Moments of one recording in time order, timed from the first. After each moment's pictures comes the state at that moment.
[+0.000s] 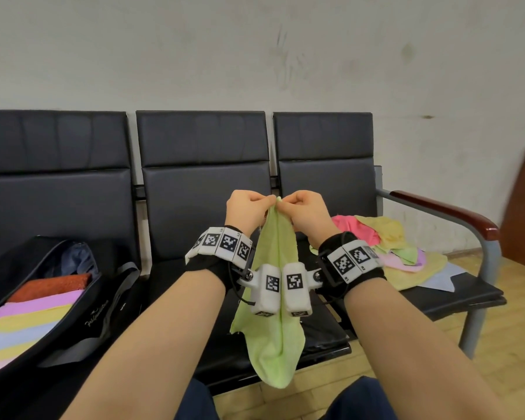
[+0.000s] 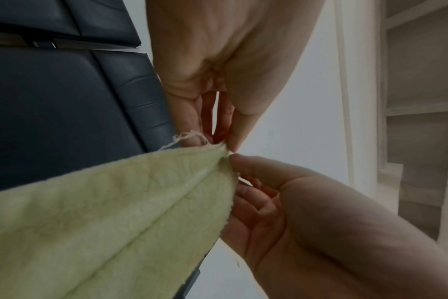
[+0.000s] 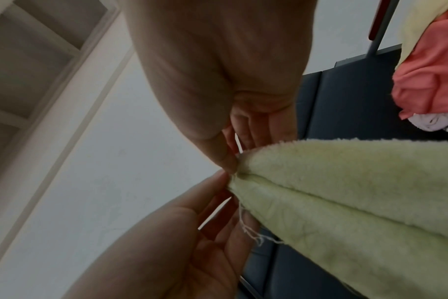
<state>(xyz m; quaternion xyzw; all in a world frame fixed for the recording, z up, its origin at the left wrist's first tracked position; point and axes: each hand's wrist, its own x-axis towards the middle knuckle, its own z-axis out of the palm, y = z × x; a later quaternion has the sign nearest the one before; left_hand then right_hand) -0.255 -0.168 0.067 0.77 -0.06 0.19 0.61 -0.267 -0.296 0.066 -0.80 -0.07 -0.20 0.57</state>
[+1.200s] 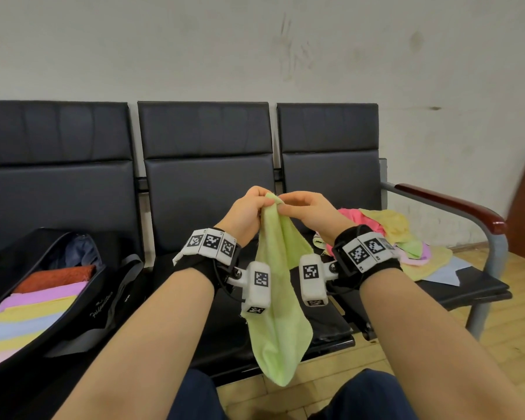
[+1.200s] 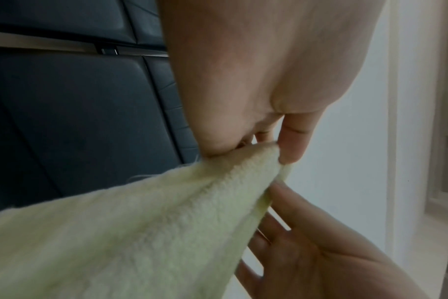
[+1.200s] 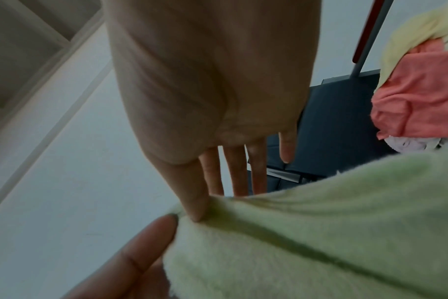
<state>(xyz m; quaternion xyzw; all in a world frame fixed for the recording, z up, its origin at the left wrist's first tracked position) -0.263 -0.156 0.055 0.65 -0.16 0.00 0.74 -0.260 -0.313 0.055 -0.80 -0.16 -0.07 0.57</state>
